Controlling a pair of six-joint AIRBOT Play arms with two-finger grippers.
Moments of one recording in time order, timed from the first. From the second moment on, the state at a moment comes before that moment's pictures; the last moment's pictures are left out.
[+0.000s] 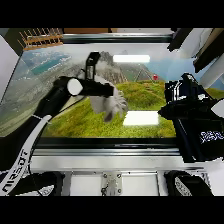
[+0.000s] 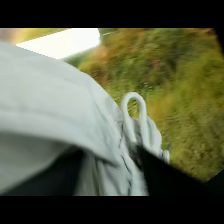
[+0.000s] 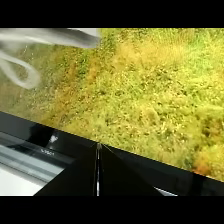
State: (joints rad) left arm -0.52 -1.41 1.35 1.21 -0.77 -1.57; right arm -0.03 -0.86 0.94 -1.05 1.23 1.38
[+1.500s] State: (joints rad) left arm -0.04 -1.72 1.37 0.98 -0.86 -1.62; right arm 0.06 -1.57 0.91 -0.56 1.00 1.22
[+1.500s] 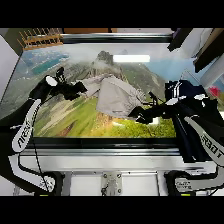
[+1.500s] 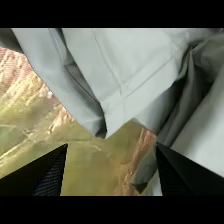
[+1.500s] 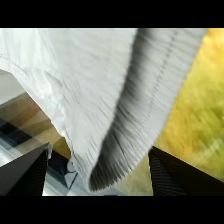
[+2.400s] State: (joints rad) left arm -0.02 -1.96 1.79 0.89 -0.88 -1.66; right arm 0.06 -1.39 1.06 -0.83 0.95 1.16
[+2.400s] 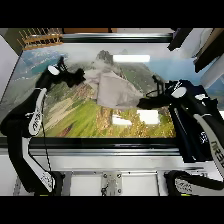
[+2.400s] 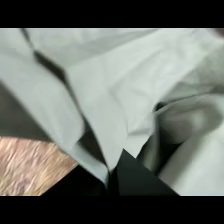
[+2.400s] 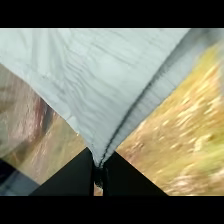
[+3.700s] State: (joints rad) left arm 0.02 -1.53 1.36 1.18 -0.91 -1.54; right arm 0.06 -1.17 1.03 -1.03 1.13 1.32
